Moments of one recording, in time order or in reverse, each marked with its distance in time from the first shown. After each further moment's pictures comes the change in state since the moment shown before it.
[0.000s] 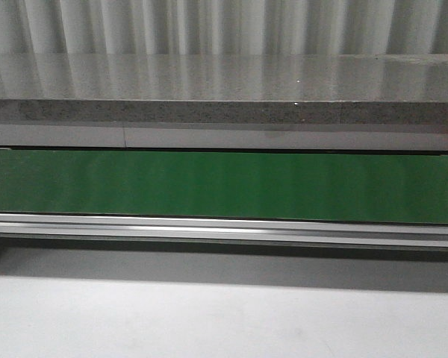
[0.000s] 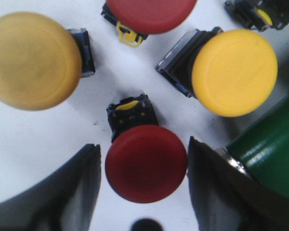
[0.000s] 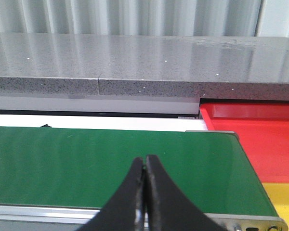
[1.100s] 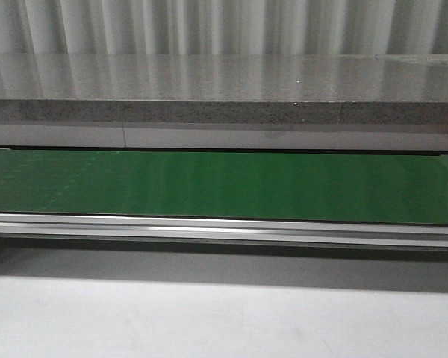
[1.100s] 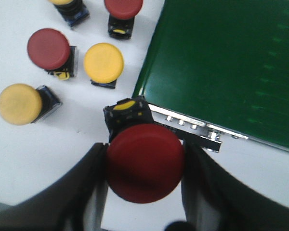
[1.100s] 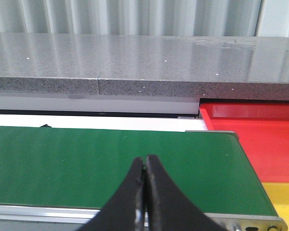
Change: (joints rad) left arm -0.090 -0.315 -0.150 -0.014 0.254 0.403; right arm 0.000 0.000 0.000 0.000 0.000 0.000
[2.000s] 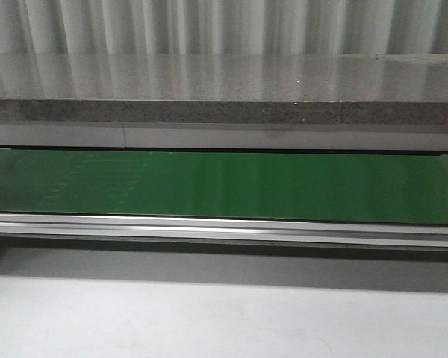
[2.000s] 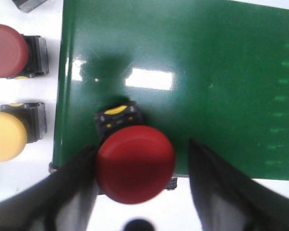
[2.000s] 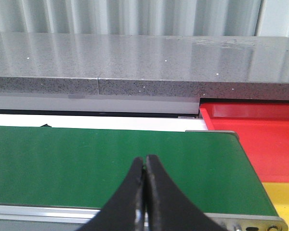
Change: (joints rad) left arm -0.204 0.335 -0.229 -0.013 0.028 0.002; right arm 0.000 0.000 0.000 0.000 0.000 0.000
